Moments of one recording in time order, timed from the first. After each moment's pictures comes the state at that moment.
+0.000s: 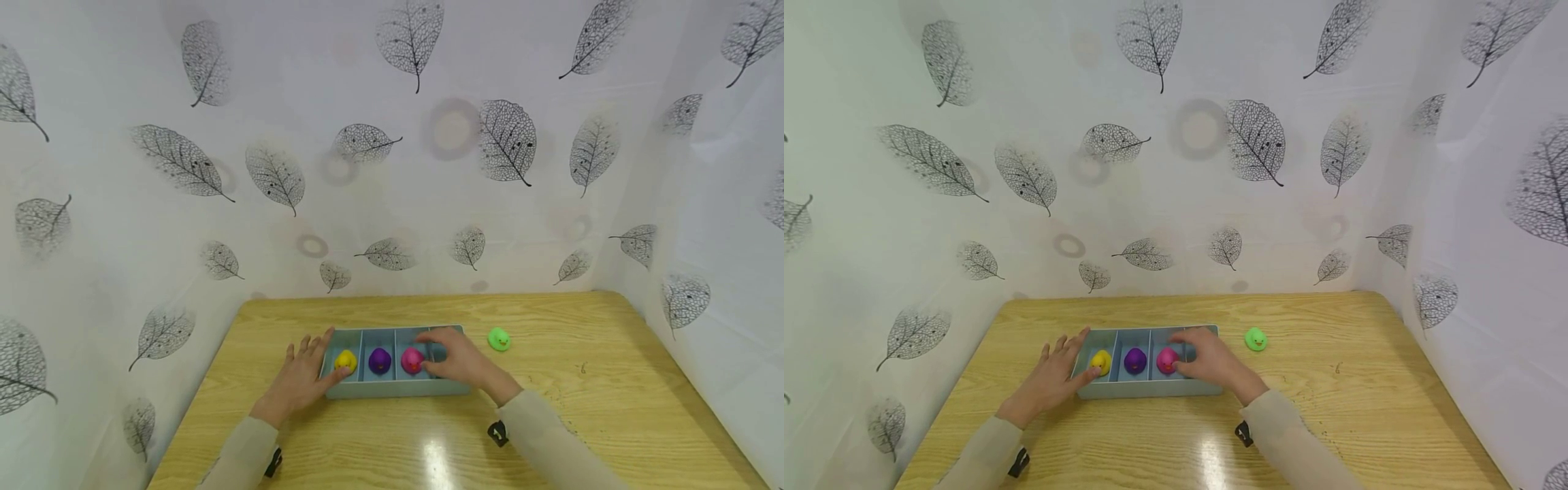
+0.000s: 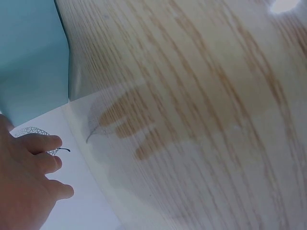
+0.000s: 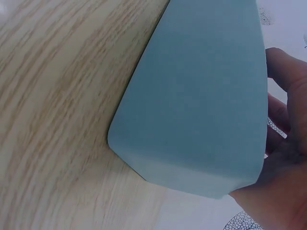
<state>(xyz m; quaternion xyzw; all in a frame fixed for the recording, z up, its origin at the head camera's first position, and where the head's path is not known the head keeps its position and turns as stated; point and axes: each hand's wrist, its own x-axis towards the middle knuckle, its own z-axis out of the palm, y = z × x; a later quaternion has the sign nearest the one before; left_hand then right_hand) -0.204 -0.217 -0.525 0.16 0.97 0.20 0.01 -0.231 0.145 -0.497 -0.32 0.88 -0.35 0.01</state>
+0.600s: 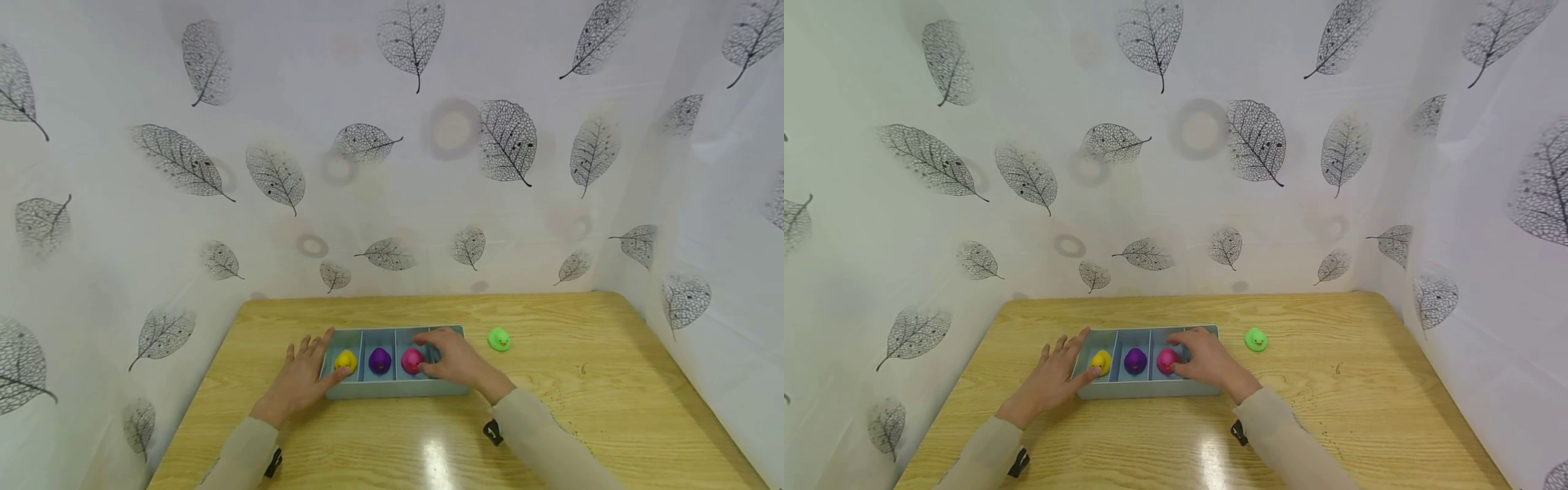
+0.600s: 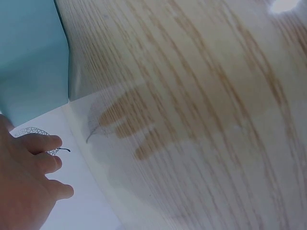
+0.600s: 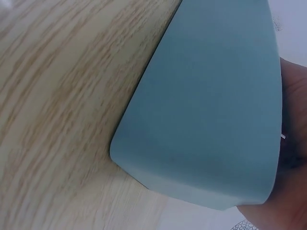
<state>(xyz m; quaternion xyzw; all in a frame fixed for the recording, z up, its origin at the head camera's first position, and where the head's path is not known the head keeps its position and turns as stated) -0.205 -0.219 -0.528 0.16 0.97 0.20 0.01 -0.231 0.136 -0.500 -0.30 0.90 -0.30 0.00</state>
